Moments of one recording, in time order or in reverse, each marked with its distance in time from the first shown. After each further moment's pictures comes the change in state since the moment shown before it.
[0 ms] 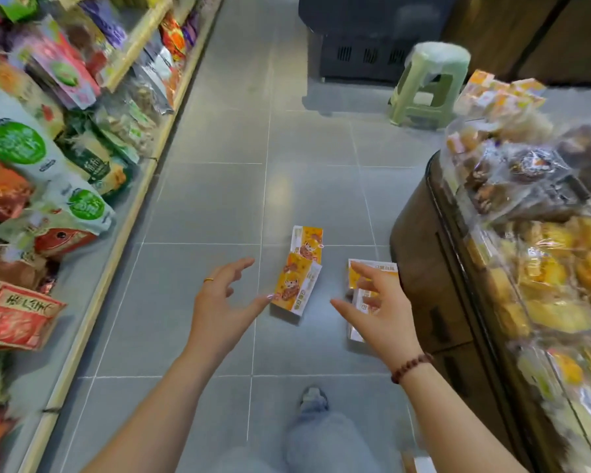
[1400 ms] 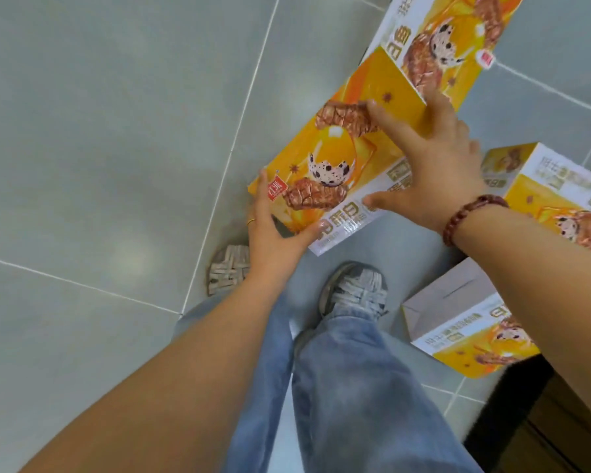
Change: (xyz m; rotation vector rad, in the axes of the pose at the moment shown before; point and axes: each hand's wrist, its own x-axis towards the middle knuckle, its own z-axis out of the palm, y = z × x) left_hand 0.178 -0.568 0.413 -0.282 0.100 -0.827; right_hand 0.391 0.518 0.298 -0.959 -0.769 -0.080
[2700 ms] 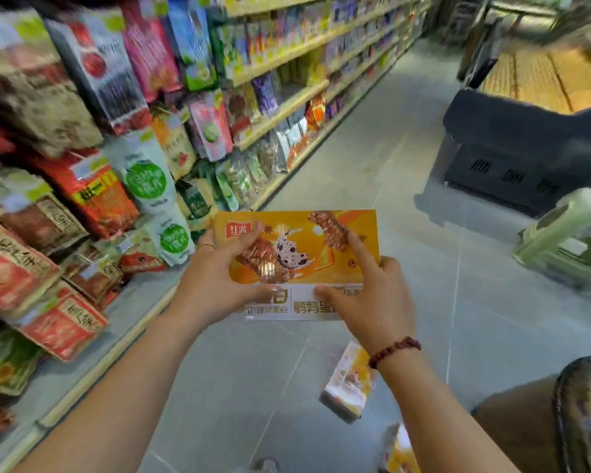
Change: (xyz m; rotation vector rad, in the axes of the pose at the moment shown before) left_hand -0.404 0.611 -0.330 0.482 0.268 0.732; right_hand -0.348 -0.262 -0.547 0.404 0.614 -0.146
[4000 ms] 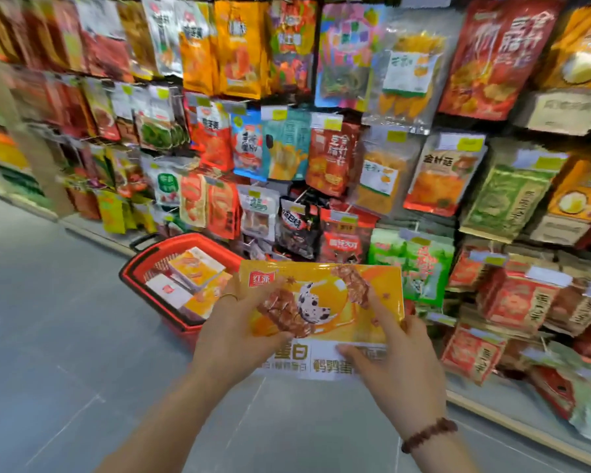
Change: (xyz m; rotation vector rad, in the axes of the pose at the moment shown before) left_hand -0.596 -0.066 -0.180 0.240 1.194 -0.932; right_hand -0.404 -0.303 0.142 0.081 -0.757 -1.314
